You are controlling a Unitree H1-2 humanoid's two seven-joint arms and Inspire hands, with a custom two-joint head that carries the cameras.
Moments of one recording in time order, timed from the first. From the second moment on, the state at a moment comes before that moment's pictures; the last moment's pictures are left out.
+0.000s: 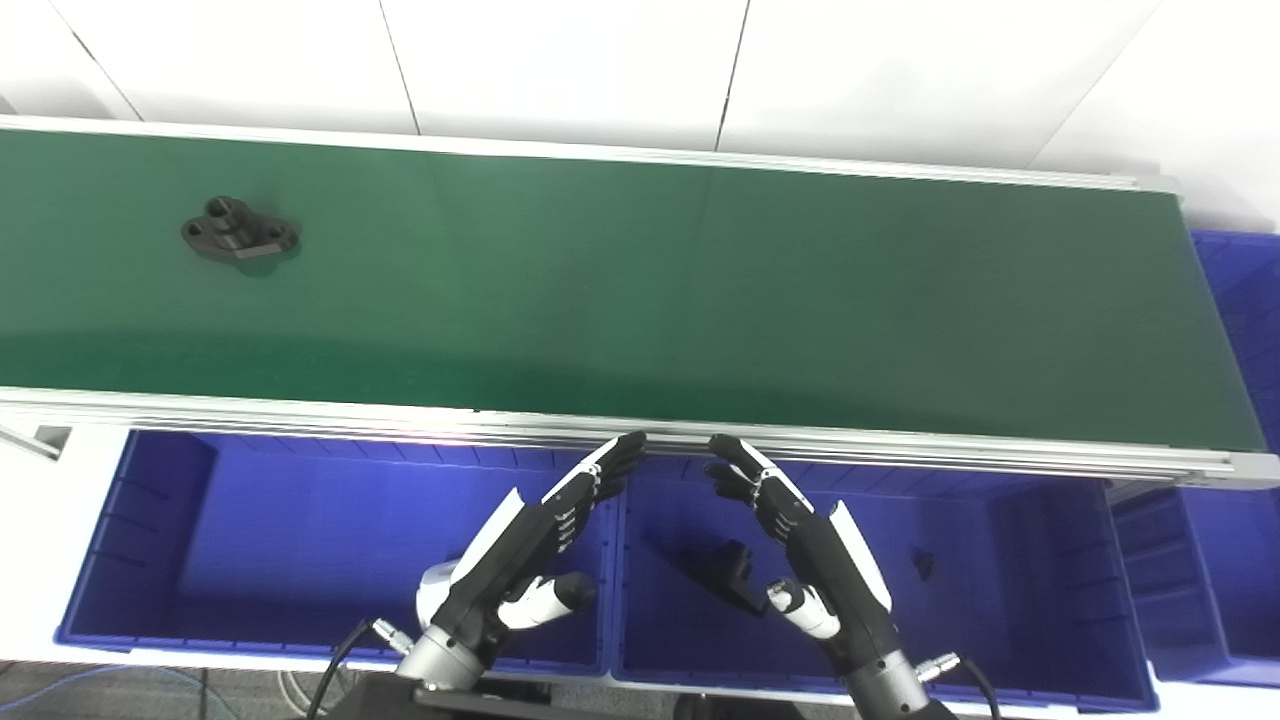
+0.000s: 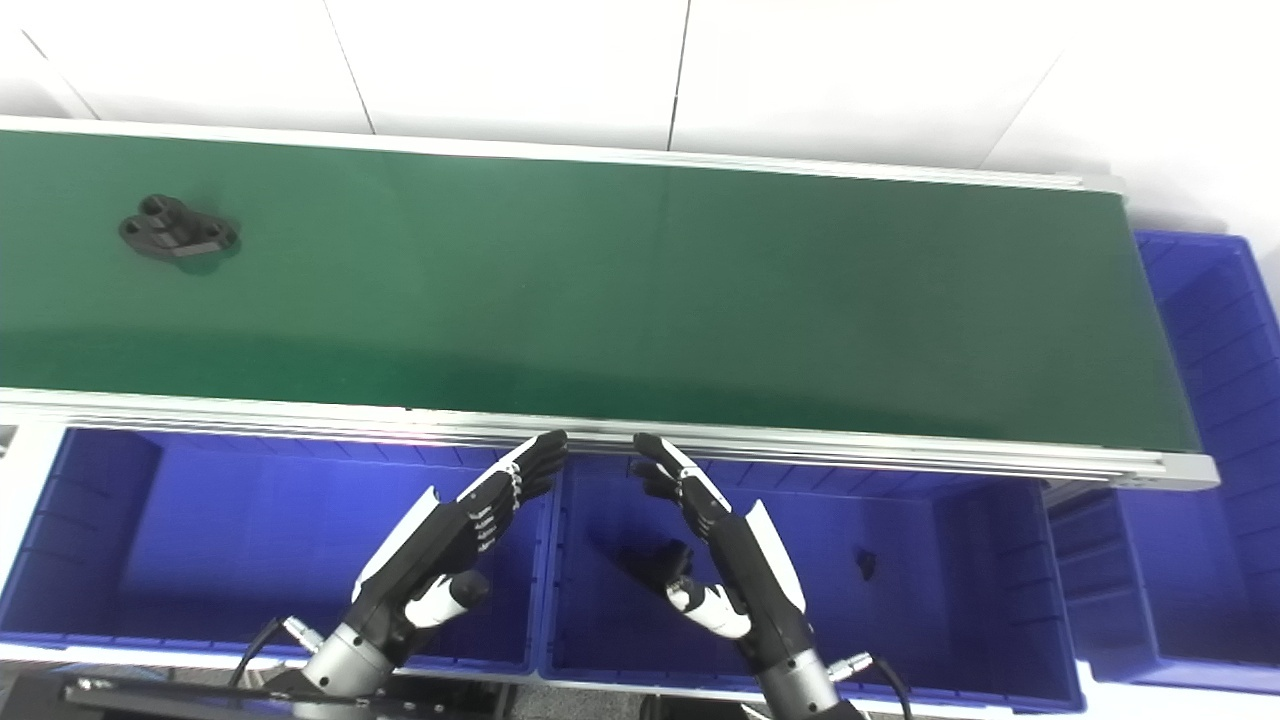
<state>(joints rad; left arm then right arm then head) 0.53 0.12 -0.37 -0.15 0.03 -0.30 -0.21 0.37 -0.19 0.37 0.00 -0.07 -0.41 0.19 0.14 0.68</state>
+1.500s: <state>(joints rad) 0.41 0.04 -0.36 0.13 0.05 -0.41 -0.21 0.27 -0.21 0.33 0.22 -0.02 -0.41 0.25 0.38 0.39</state>
